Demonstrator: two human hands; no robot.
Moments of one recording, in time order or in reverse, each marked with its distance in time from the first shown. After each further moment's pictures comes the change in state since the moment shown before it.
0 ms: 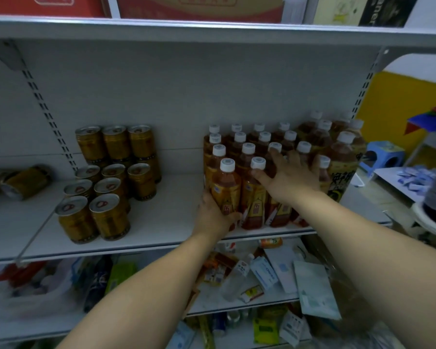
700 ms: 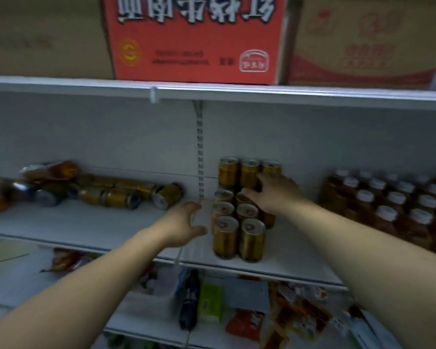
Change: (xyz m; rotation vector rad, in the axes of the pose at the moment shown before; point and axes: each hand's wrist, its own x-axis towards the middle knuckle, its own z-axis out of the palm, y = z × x) left_hand -0.037 -0.117 -0.368 0.561 -0.066 -0.004; right_hand -0.031 -0.331 -0.025 0.108 -0.051 -0.441
